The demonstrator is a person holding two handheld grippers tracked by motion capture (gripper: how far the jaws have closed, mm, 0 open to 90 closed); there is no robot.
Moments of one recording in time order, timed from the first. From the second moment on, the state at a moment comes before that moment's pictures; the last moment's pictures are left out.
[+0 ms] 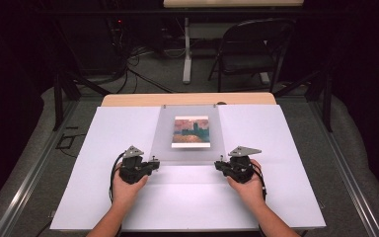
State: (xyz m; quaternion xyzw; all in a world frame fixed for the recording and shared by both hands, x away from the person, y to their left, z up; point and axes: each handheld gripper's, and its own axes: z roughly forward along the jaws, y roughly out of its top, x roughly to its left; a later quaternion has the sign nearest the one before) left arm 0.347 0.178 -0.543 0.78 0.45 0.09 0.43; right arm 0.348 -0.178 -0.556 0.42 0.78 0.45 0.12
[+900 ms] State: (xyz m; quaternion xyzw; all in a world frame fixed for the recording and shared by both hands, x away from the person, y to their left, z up) left arm 0.346 0.172 -0.554 0.78 0.45 0.07 0.42; right arm 0.349 -0.187 -0.567 0.43 0.78 0.44 0.10
